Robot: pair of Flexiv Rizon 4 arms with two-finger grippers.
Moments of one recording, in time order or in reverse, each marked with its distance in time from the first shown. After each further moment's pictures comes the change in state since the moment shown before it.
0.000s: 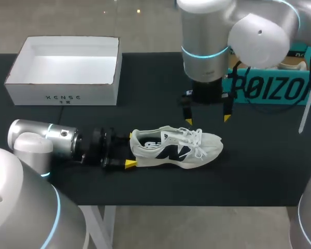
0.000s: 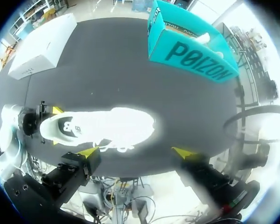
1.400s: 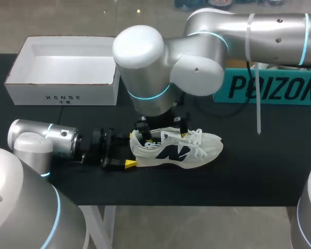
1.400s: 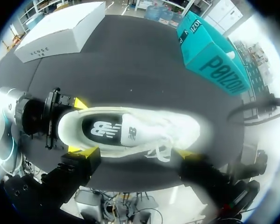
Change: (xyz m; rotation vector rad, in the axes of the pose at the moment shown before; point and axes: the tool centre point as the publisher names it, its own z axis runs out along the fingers) left arm 0.000 0.000 0.000 0.000 0.000 0.000; right arm 0.116 -0.010 0.045 -0.119 -0.046 -0.073
